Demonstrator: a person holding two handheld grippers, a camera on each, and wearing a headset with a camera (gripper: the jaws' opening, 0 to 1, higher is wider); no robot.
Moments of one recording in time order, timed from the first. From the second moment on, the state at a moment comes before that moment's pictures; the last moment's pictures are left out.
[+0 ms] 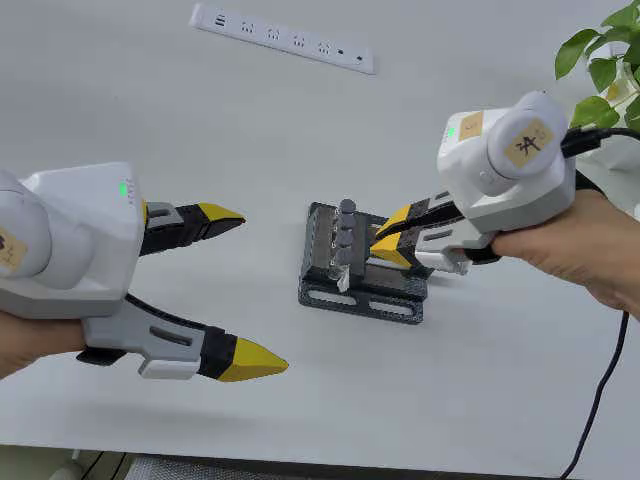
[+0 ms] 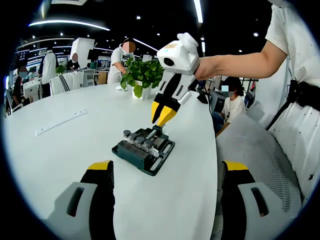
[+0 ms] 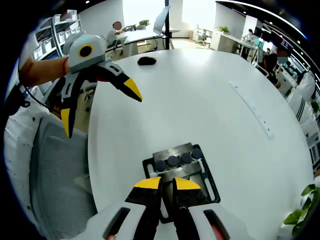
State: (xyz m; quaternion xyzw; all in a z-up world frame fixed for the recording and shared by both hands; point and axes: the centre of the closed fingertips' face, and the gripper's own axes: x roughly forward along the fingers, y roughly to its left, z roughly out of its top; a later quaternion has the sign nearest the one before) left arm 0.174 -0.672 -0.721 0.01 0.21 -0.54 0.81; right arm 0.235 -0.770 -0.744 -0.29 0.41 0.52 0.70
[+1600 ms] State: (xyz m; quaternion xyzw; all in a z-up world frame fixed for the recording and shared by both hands) left arm 0.171 -0.660 -0.741 0.04 0.22 -0.49 0.84; right arm 0.170 -0.846 -0.747 -0.09 0.24 0.50 0.82
